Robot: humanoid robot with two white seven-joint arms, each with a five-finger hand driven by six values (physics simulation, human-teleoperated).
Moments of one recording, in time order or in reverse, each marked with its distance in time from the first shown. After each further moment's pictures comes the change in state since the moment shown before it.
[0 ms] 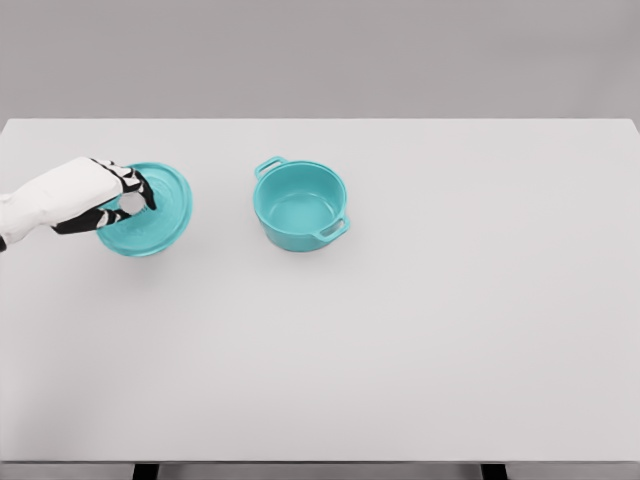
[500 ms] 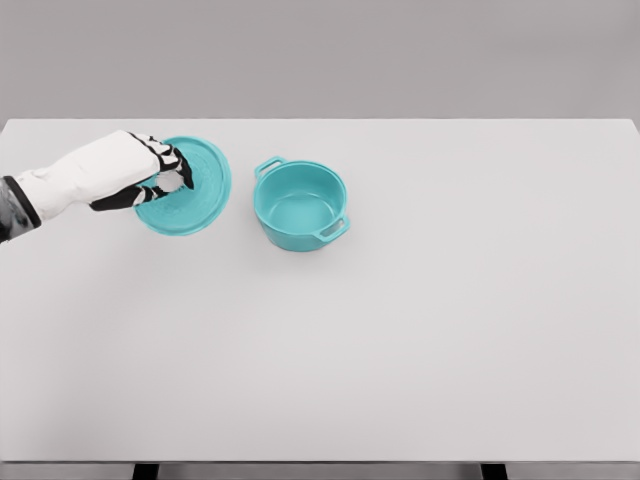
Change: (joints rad) left arm -0.100 -0.063 -0.082 -0.026 0.000 0.000 0.000; right arm 0.002 0.000 0.000 0.000 0.000 0.000 0.000
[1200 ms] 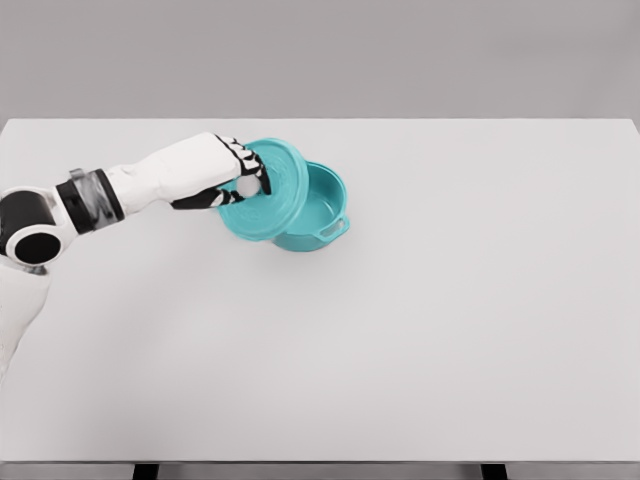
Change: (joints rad) left arm -0.100 -0.144 -0.150 0.036 -0.019 0.000 0.000; right arm 0.000 0.000 0.000 0.000 0.000 0.000 0.000
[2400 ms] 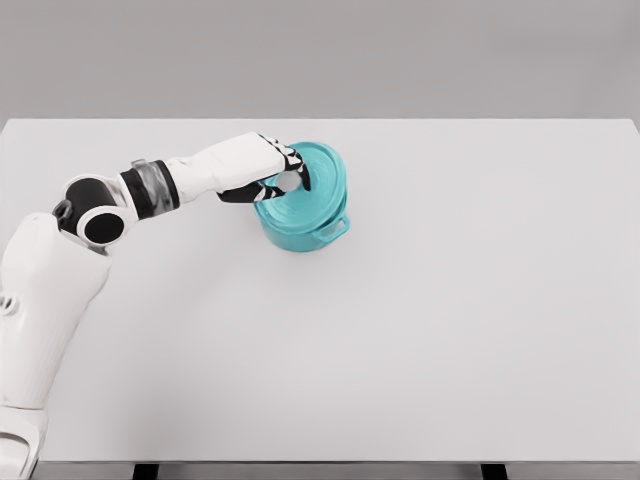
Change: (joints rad) left arm -0.100 -0.152 -0.054 0.192 -0.095 0.000 0.000; right arm 0.000 0.000 0.000 0.000 0.000 0.000 0.000
